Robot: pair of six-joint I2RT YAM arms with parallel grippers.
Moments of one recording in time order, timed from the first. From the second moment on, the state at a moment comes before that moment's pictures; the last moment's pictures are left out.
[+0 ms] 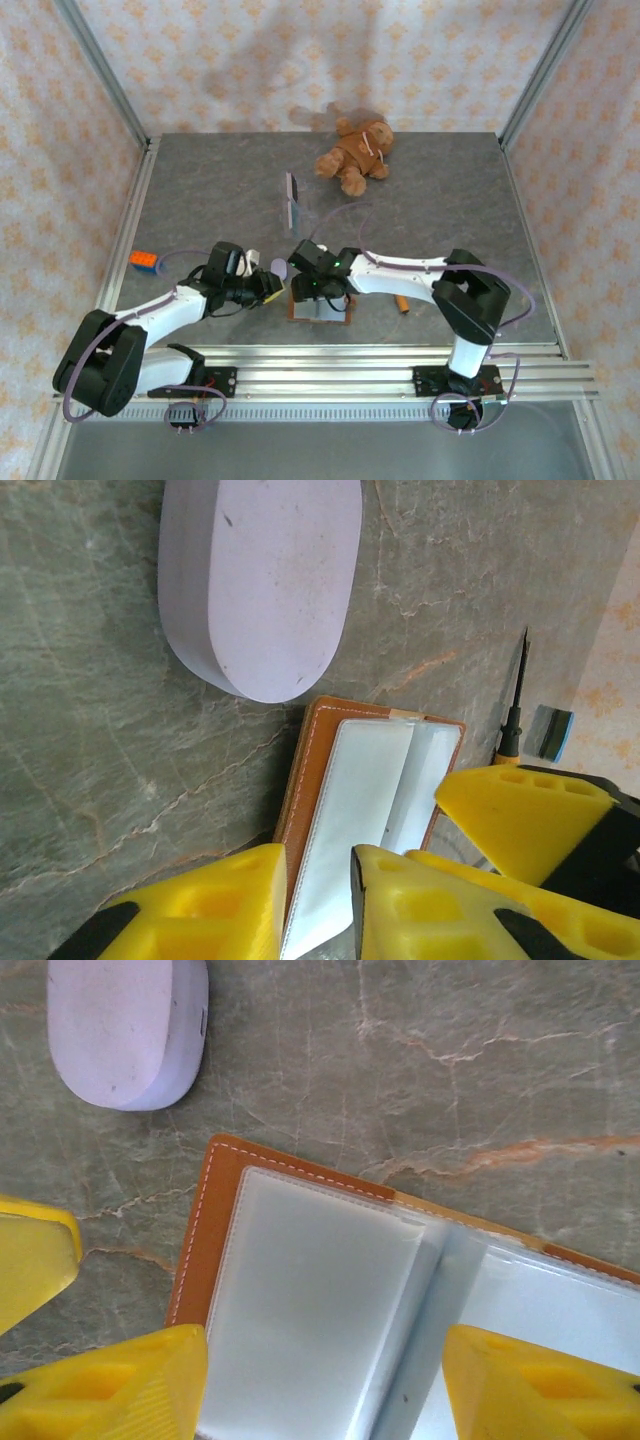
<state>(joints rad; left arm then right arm) -0.32 1.22 0.38 -0.06 0.58 -0.96 1.03 1.77 1.15 -0.55 0.03 0.80</state>
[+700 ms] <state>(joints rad) -0.32 1.28 0.33 0.05 0.66 -0.97 1.04 1.90 1.23 -0.62 0.05 0.77</state>
